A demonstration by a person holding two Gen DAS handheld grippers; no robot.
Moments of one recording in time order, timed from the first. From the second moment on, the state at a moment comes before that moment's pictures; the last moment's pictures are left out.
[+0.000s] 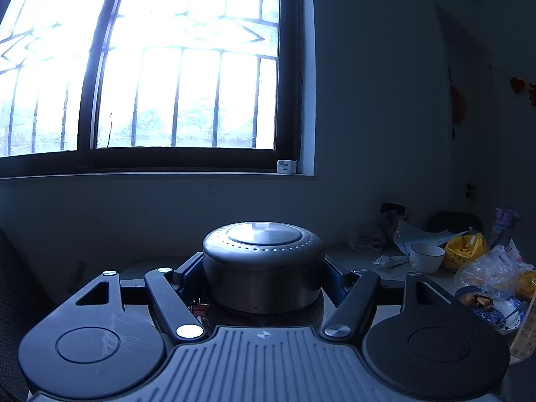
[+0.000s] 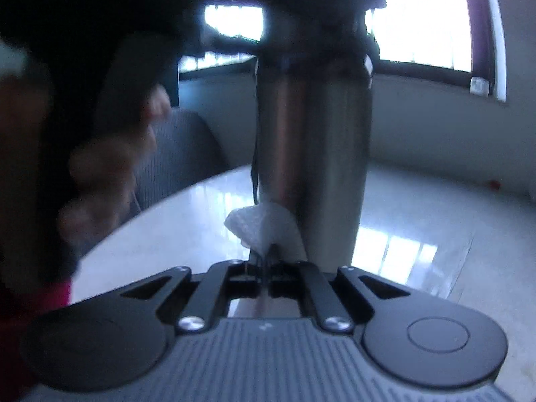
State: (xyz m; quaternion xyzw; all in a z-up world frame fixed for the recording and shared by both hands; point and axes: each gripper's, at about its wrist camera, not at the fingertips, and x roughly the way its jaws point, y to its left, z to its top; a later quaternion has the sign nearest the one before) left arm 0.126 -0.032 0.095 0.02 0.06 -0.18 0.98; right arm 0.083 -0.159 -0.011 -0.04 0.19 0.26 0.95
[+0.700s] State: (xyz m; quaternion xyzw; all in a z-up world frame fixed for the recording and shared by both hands) left arm 0.125 -0.031 0.096 0.02 0.07 -0.18 0.98; right arm 0.062 -0.169 0.012 -0.08 0.15 0.26 0.95
